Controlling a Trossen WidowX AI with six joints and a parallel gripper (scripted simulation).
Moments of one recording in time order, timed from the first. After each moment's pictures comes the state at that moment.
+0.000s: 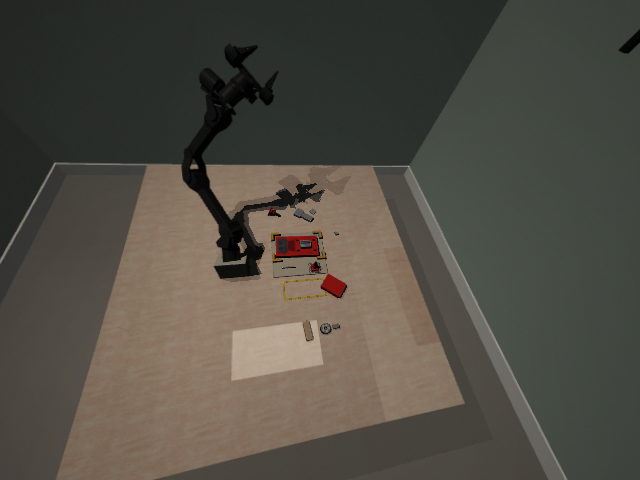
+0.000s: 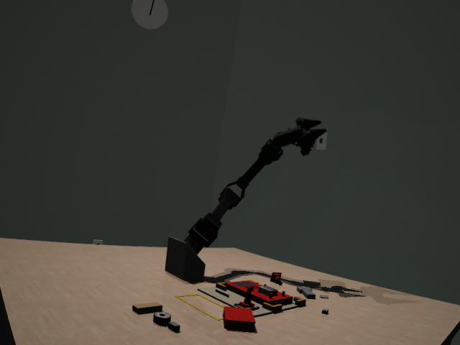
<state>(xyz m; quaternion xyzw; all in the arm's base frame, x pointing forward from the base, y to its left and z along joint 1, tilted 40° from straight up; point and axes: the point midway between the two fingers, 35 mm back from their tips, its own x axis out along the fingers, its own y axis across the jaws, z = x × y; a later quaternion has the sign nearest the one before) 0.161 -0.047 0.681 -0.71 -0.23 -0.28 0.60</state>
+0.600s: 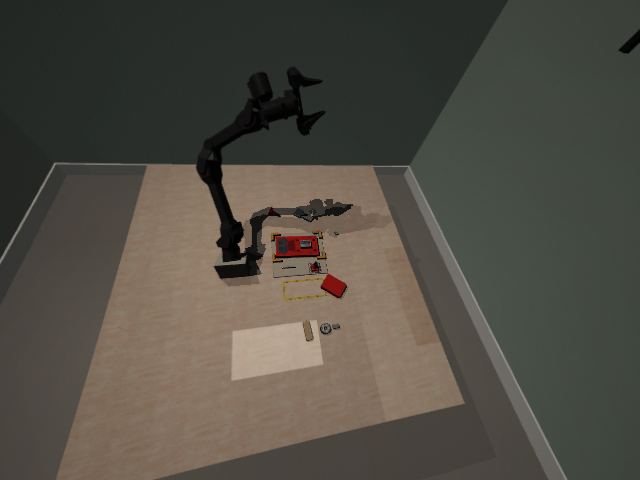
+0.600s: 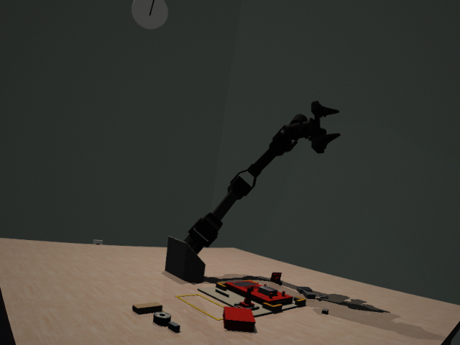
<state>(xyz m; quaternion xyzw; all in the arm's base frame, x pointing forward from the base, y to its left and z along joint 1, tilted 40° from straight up) 0.301 -0.163 0.578 -0.51 -0.08 -0.15 0.84</state>
